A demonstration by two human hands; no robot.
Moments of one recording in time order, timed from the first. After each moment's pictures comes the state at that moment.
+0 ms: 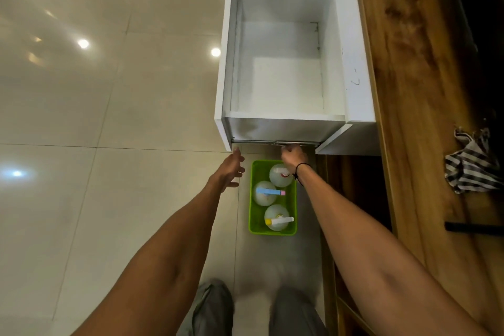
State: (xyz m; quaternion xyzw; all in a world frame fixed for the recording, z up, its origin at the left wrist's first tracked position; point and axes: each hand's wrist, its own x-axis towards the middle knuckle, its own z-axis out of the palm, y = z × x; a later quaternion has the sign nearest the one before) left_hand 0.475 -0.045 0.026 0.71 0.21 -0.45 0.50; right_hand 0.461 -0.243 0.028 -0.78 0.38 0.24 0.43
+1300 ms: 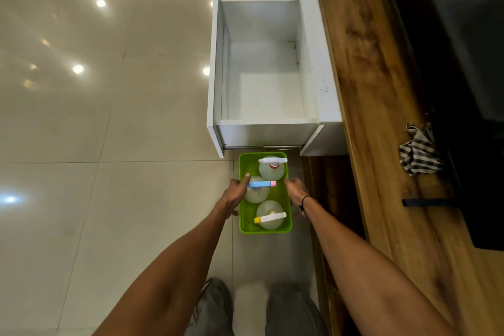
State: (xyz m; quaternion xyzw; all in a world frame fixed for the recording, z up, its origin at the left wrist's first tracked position) left_hand 0.394 -0.067 0.073 0.72 0.22 -0.46 0.47; right_hand 0.351 -0.254 0.074 -0.70 0.44 0.27 0.50
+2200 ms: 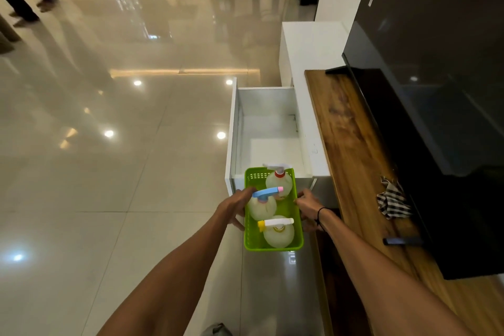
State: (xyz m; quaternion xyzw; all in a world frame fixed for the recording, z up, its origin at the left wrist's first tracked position) left_hand 0.427 -0.060 0.262 0.74 0.17 -0.46 0.47; right_hand 0.366 -0.271 0.246 -0.78 0.34 0.24 0.47
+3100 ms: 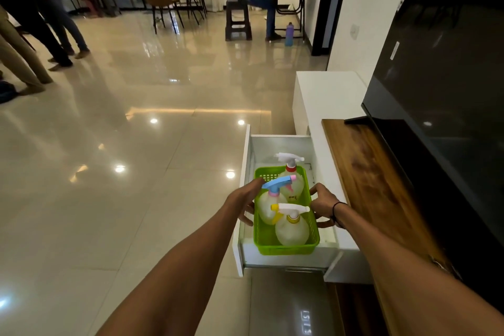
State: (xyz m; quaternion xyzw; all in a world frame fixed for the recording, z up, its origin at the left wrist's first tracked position) left_hand 0.607 -0.094 0.309 0.76 0.15 -0.42 0.48; right_hand 0.553 -0.317 0.274 -0.81 0.28 0.20 0.48
